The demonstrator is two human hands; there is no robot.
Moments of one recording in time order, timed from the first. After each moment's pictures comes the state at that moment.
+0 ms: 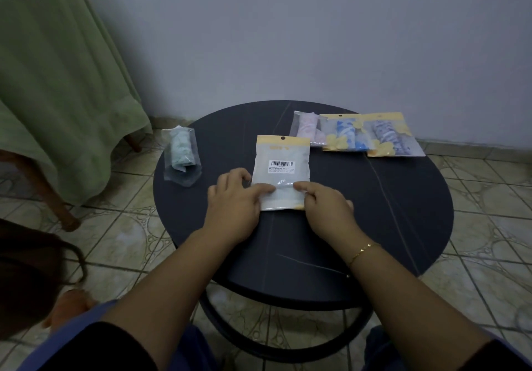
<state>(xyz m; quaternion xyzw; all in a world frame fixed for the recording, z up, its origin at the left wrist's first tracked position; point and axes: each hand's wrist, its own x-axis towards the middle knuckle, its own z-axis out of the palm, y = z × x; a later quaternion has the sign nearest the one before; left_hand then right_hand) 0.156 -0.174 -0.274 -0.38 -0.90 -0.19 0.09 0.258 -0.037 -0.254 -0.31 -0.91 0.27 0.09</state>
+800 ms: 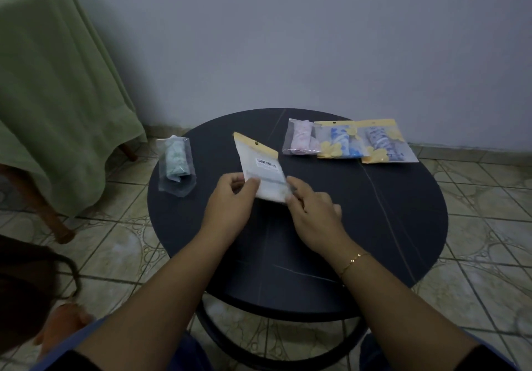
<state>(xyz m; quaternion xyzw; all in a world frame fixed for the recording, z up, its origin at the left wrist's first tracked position) 0.168 -0.168 -0.239 -0.16 -0.78 -0.59 -0.14 0.255 -0.041 -0.258 -0.25 -0.91 0.31 0.11</state>
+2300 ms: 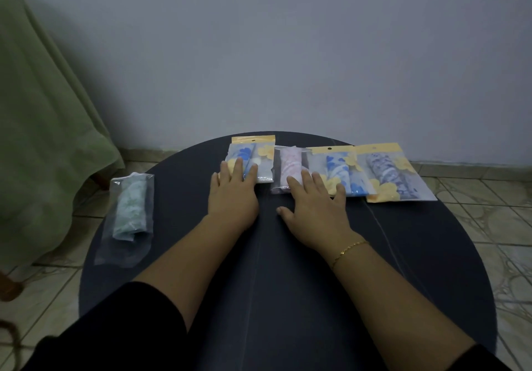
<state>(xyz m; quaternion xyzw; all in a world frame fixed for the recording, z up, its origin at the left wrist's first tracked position) 0.046 -0.043 -0.265 -0.36 -0.93 -0.04 0.06 0.168 0.051 -0.253 -0.27 -0.96 0.05 0.06</state>
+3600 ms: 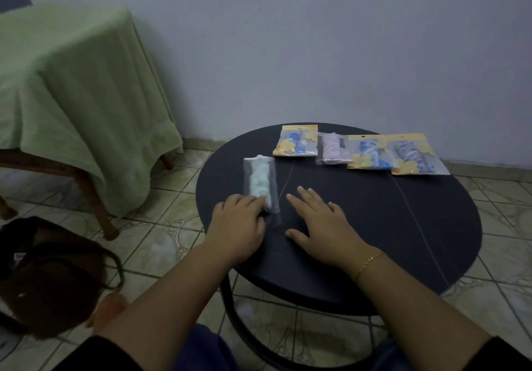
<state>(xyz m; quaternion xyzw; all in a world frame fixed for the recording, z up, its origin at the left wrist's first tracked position) 0.158 -0.233 -0.249 -0.37 -0.92 -0.12 0.07 0.256 -0.080 -0.246 -0.09 -0.99 0.13 0.03</state>
